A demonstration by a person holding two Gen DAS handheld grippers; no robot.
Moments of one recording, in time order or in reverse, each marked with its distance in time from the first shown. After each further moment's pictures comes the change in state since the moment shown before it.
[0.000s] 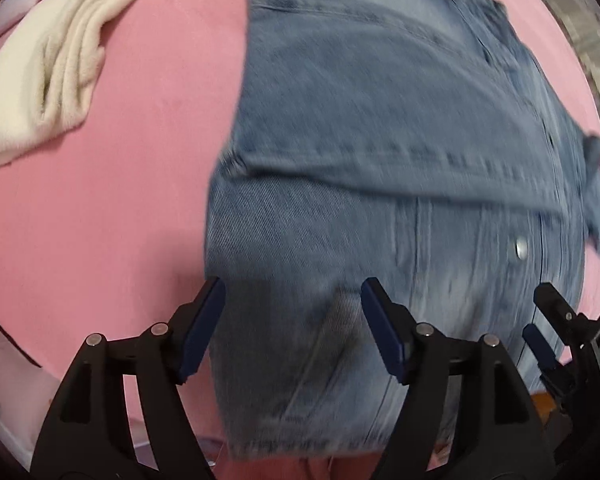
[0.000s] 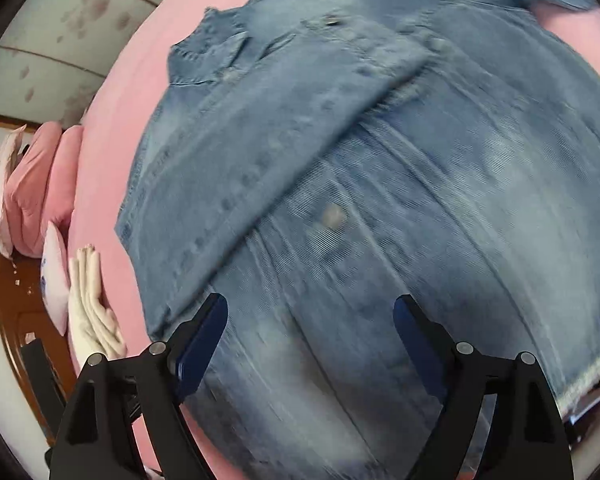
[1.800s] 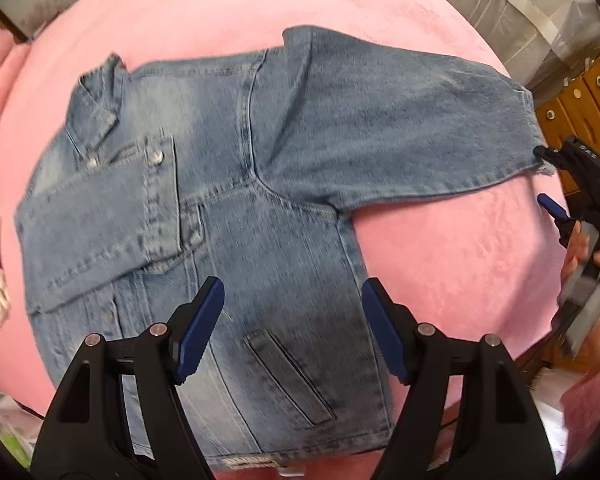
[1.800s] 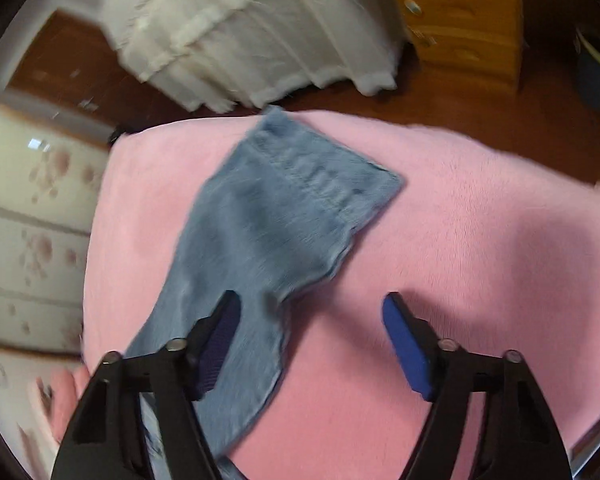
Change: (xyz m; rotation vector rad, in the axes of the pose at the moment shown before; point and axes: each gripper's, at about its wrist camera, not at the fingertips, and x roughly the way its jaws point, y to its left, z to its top) left arm -0.022 -0.546 -0.032 0.475 -0.125 0.061; right arm -0.160 -0.496 0.381 0.549 -0.368 0.070
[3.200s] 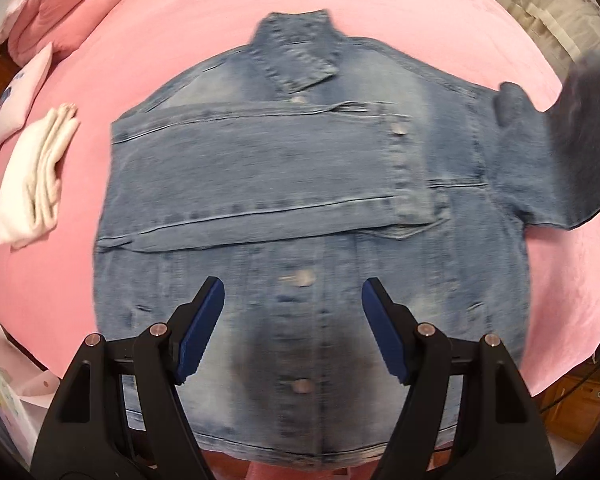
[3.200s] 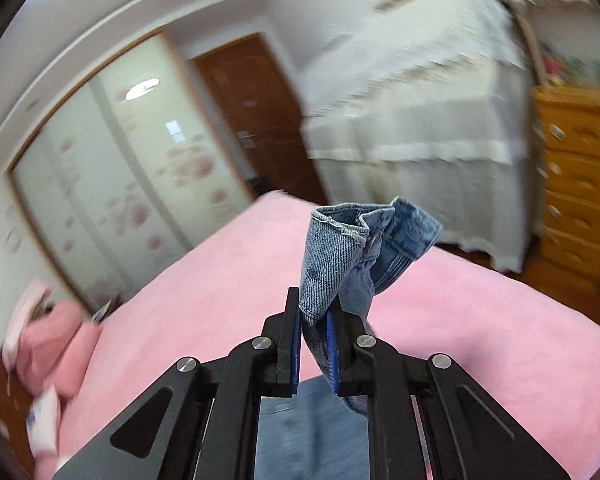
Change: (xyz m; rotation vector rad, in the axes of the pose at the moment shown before) left arm -0.015 0.243 -0.089 -0.314 -0.043 0.103; right arm -0.110 0.315 -0.129 -0.617 -0.531 0.294
